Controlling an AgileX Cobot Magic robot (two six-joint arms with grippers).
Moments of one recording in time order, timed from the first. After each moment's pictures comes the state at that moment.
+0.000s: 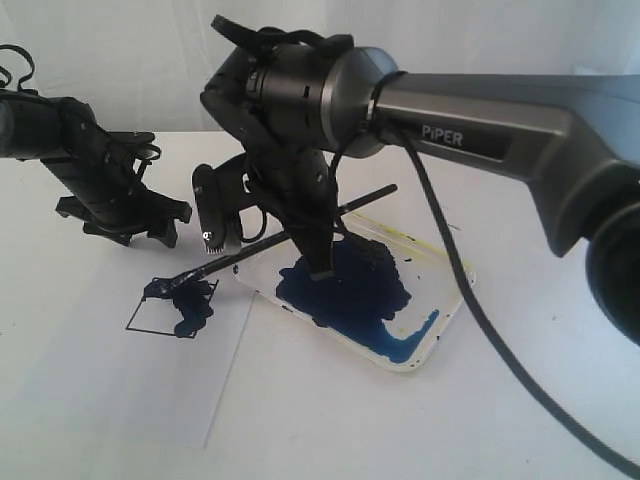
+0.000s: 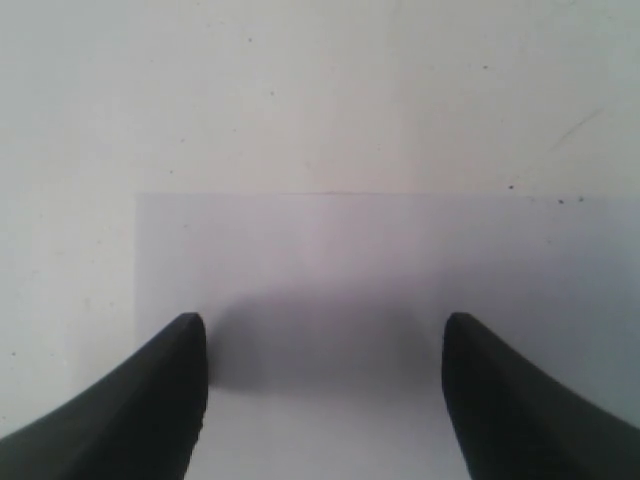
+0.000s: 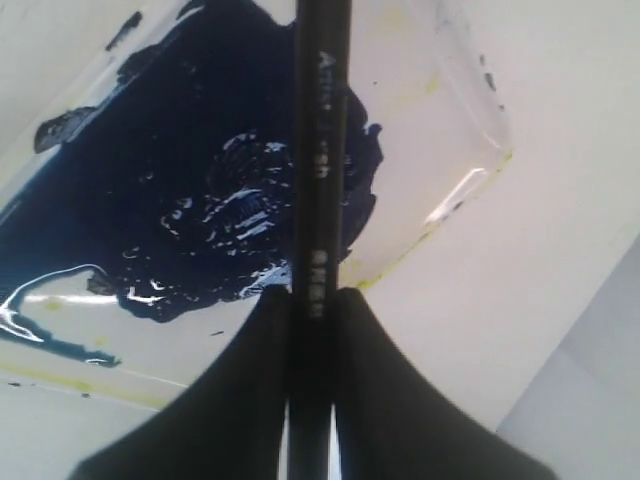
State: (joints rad) left arm -0.22 2.13 -1.53 -0.16 0.64 0.08; right arm 0.81 2.12 -1.83 -0.47 1.16 -0.80
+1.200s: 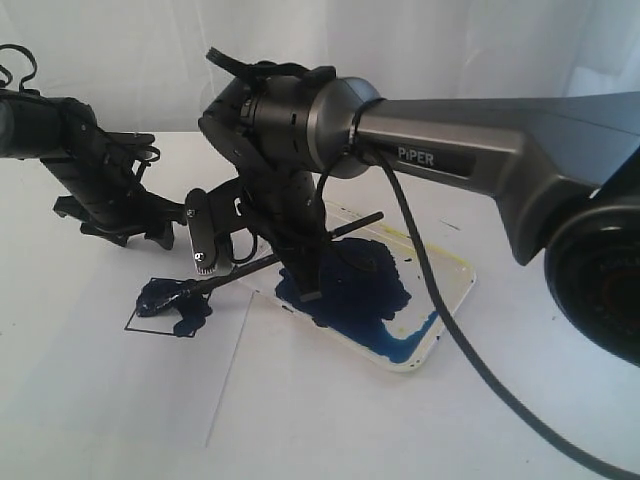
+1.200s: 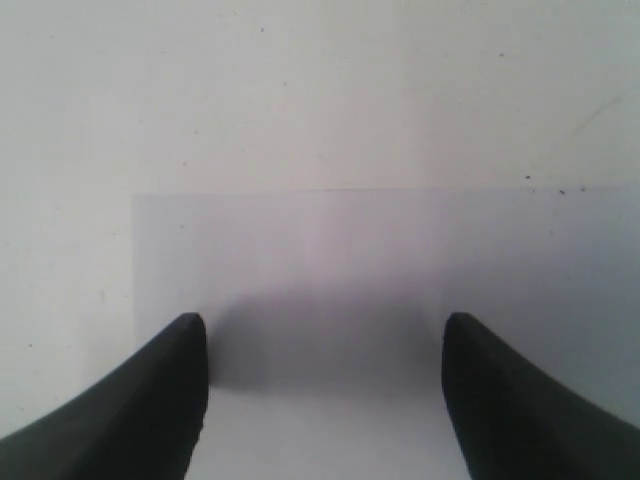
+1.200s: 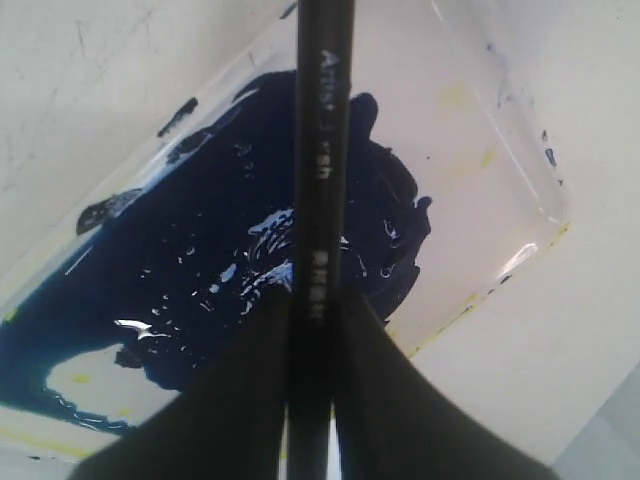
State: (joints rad) left arm -0.22 2.13 -1.53 -0.11 0.64 0.06; right arm 0.81 2.17 -1.83 -0.39 1.11 -0.84
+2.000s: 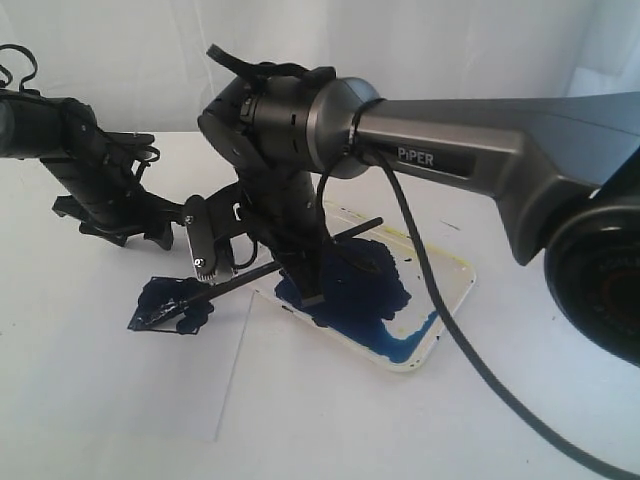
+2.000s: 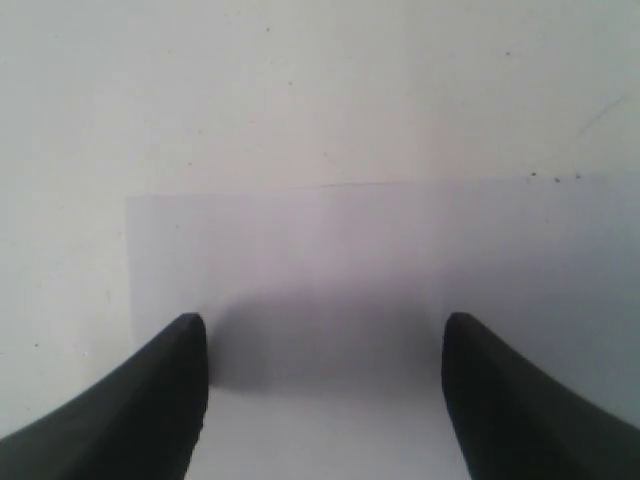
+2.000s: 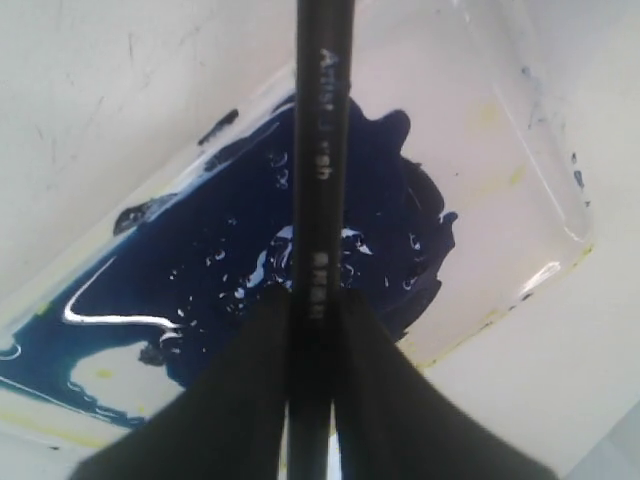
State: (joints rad) left arm -0.22 2.13 -1.53 -0.11 0.64 0.06; right arm 0.81 2.17 -1.83 -0.36 1.14 -0.87
